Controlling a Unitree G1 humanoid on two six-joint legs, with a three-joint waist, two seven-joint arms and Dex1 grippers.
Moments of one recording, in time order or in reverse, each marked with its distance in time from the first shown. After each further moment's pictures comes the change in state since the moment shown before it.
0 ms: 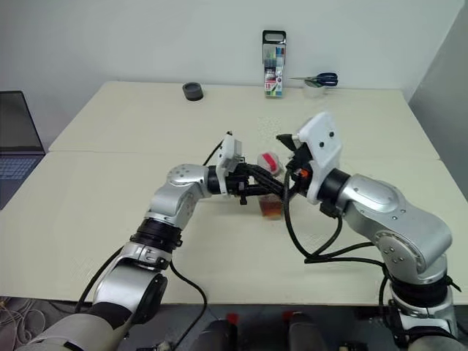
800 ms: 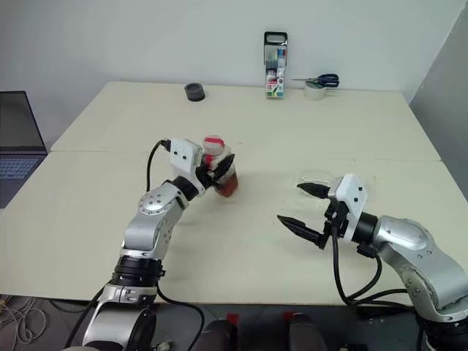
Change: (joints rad) left arm 0.272 0.022 0.166 -0.355 0.092 0.108 0.737; right arm 0.399 -0.171 -0.122 0.062 -0.064 -0.349 0.410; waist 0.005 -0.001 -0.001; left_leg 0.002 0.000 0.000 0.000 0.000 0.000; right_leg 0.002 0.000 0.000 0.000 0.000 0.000
